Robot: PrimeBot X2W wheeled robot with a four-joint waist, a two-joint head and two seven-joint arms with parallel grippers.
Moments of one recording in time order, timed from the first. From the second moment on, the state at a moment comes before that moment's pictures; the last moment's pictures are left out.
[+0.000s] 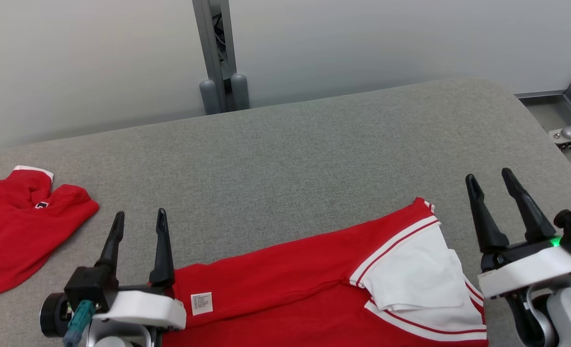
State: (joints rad) left arm -0.10 0.19 -0.27 0.15 -0.38 0.23 -0.26; right arm -0.25 -0.32 0.25 0.26 0.52 0.13 -0.26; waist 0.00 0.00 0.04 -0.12
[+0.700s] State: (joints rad) left arm 0.07 0.05 -0.06 0.12 -0.19 0.08 -0.26; right arm -0.12 -0.19 0.21 0.18 0.37 0.13 -0.26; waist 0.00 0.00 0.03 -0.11
